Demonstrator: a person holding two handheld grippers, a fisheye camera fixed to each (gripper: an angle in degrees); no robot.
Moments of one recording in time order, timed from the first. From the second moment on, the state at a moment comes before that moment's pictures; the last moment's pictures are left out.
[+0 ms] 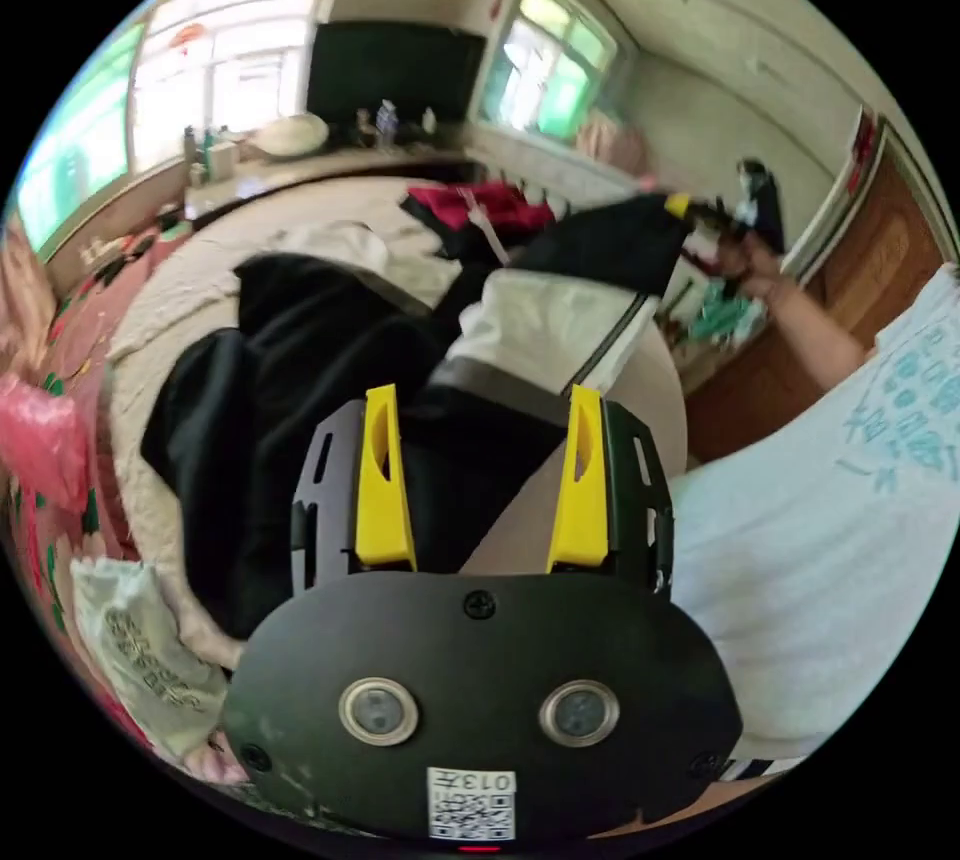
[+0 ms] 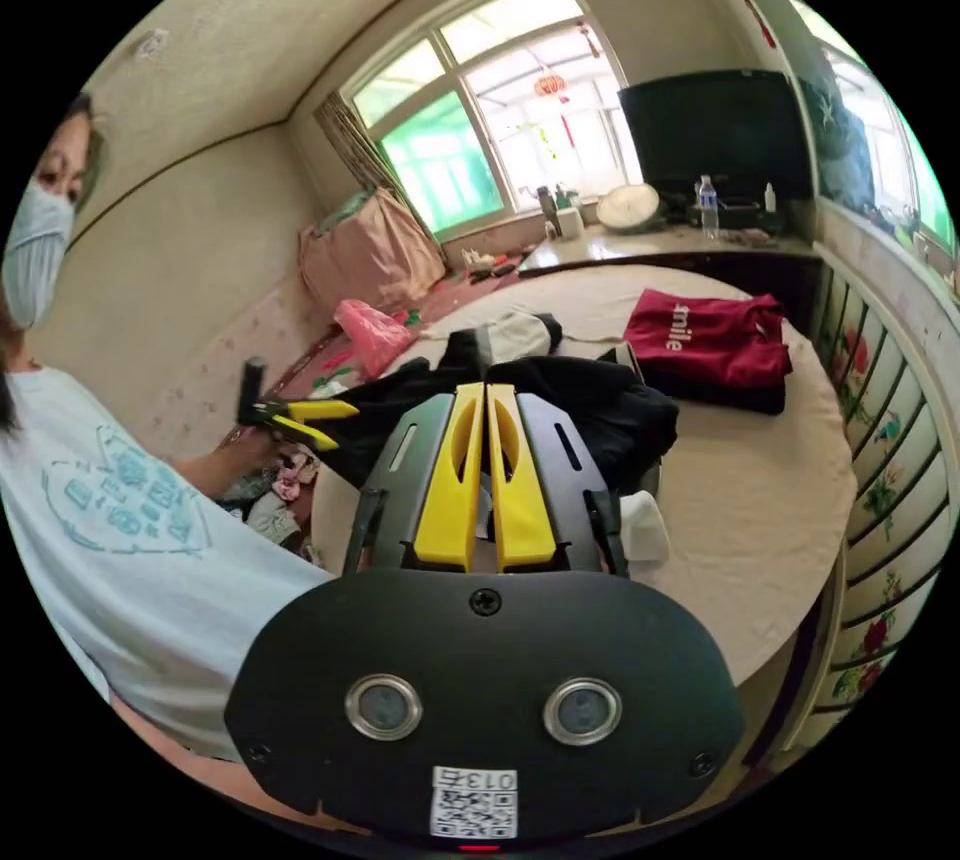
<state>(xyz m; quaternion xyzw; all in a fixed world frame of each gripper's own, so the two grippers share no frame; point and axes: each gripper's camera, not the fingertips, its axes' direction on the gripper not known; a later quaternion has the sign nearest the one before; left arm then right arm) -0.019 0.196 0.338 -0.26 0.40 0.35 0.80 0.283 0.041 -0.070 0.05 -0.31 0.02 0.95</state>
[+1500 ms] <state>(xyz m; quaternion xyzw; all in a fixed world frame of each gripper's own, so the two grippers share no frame) -0.136 0.089 0.380 -0.32 0.37 0.02 0.87 0.352 -0.044 -0.014 -0.15 -0.10 0.02 0.98</state>
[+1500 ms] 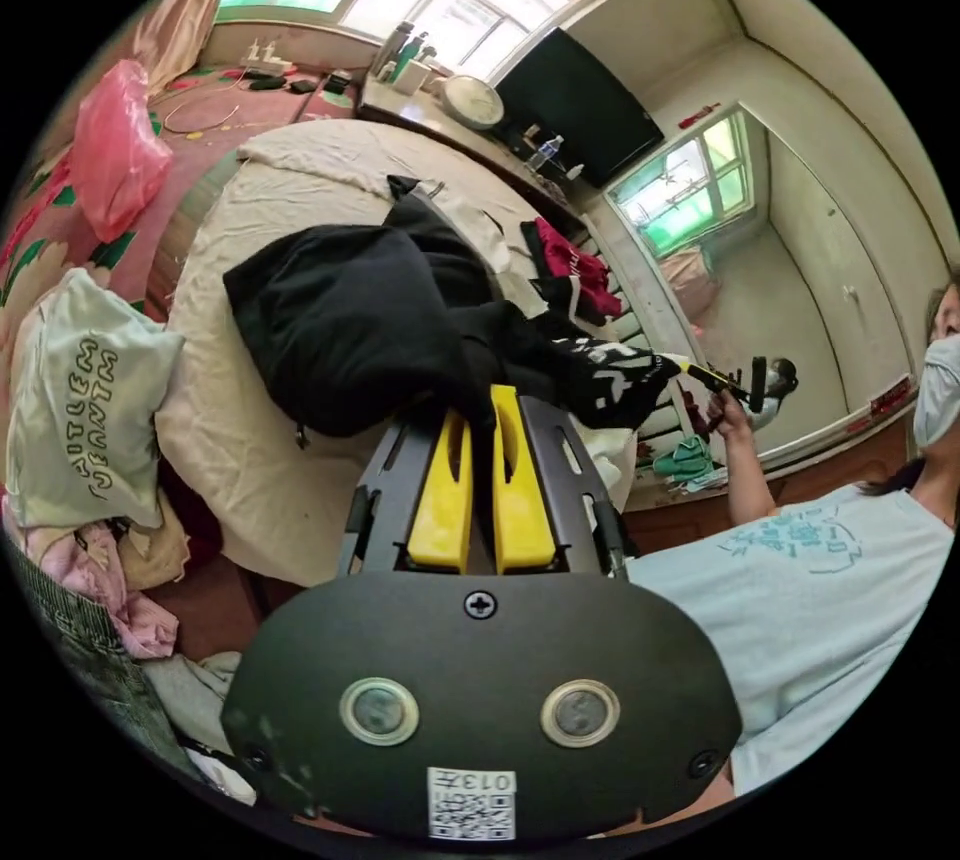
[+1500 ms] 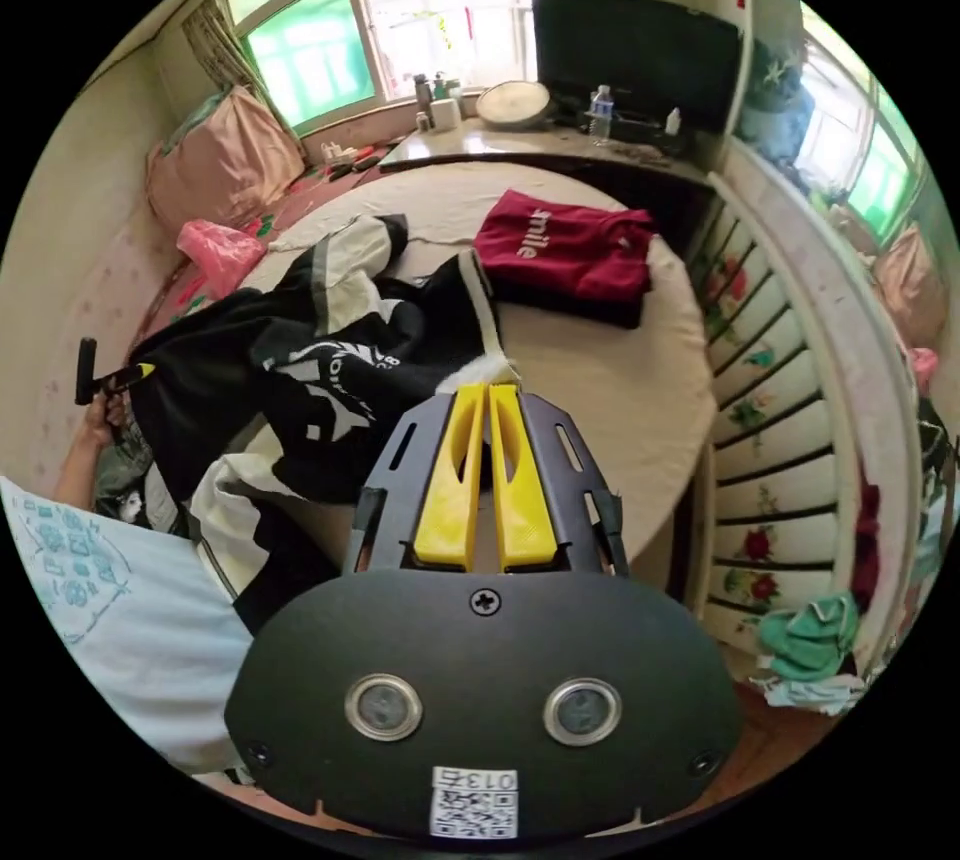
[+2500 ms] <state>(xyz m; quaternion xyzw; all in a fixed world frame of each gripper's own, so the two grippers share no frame) -0.074 0.153 0.518 -0.43 0.18 0.06 0.88 0.180 -0.104 0.226 -0.23 -0.07 -0.07 0.97</state>
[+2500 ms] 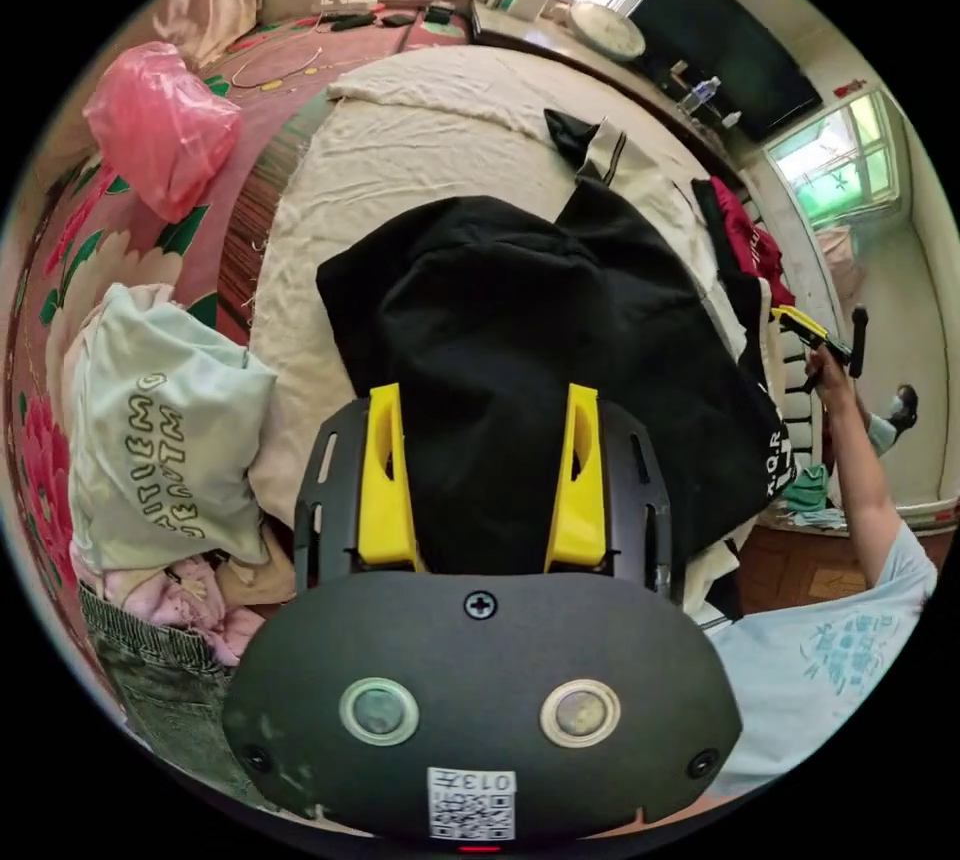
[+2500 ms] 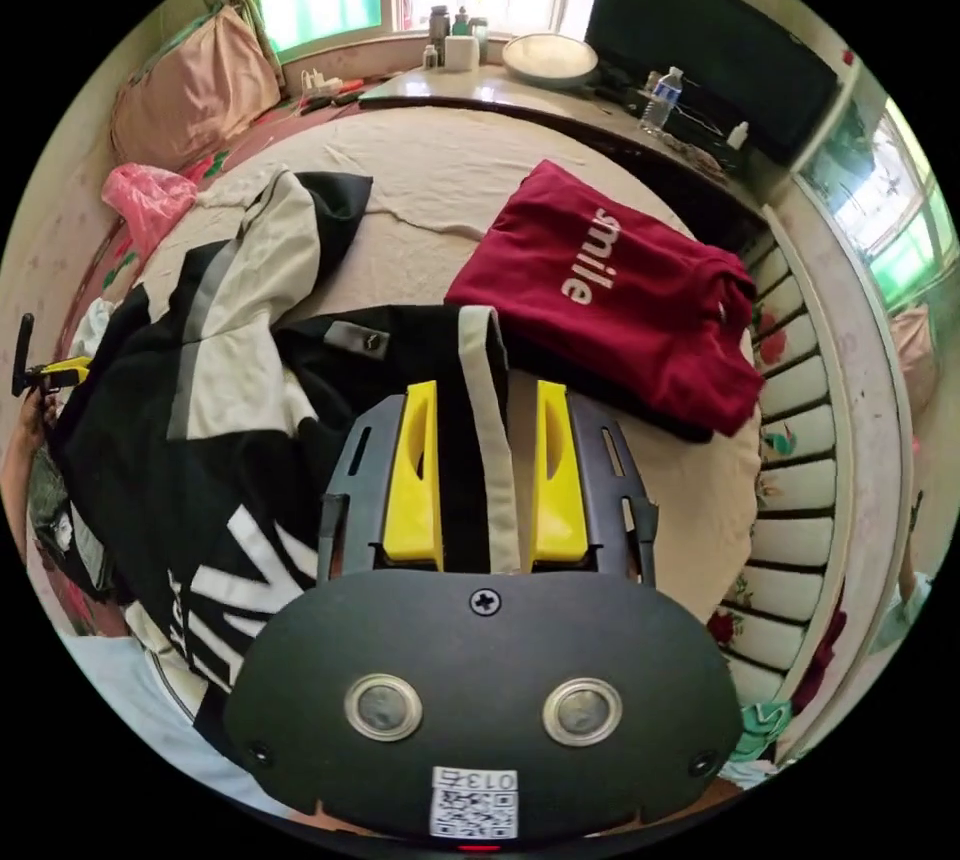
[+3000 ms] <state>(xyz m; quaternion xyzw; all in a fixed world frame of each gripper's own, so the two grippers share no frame) -0.174 0.155 0.364 -0.17 0.23 -0.05 0.96 0.216 -0.071 -0.015 0.04 -0.15 -0.08 0.98</state>
